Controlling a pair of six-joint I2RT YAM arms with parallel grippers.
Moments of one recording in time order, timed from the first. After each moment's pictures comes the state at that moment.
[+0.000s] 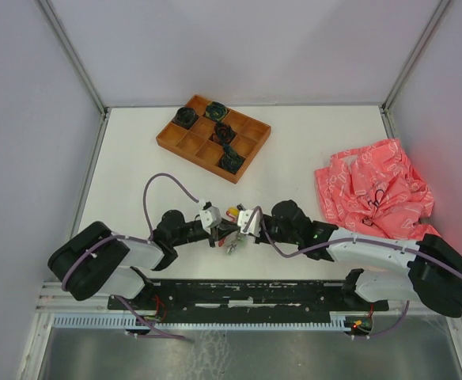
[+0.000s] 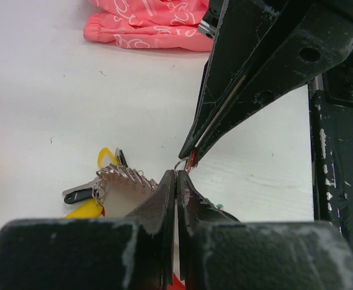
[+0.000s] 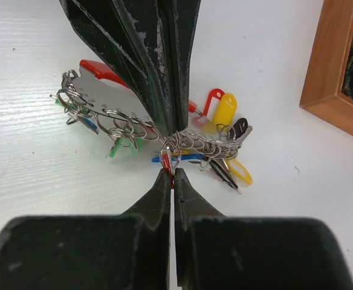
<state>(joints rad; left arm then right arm) -0.71 1.40 0.16 1.17 0.58 0.06 0.97 1.23 0.53 0.15 -0.15 -0.48</state>
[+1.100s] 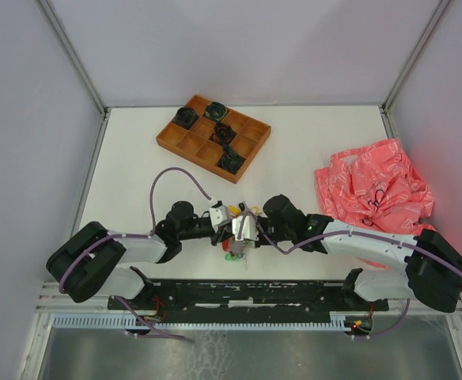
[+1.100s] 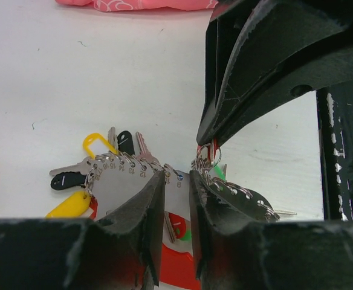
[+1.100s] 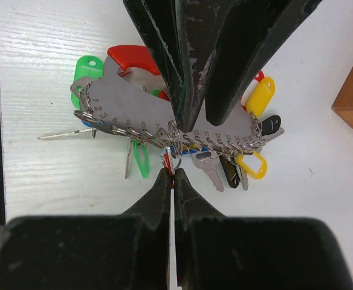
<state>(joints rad) -0.71 1.37 0.27 0.87 0.63 0.19 0.97 1.26 0.67 -0.15 -0.23 -0.66</state>
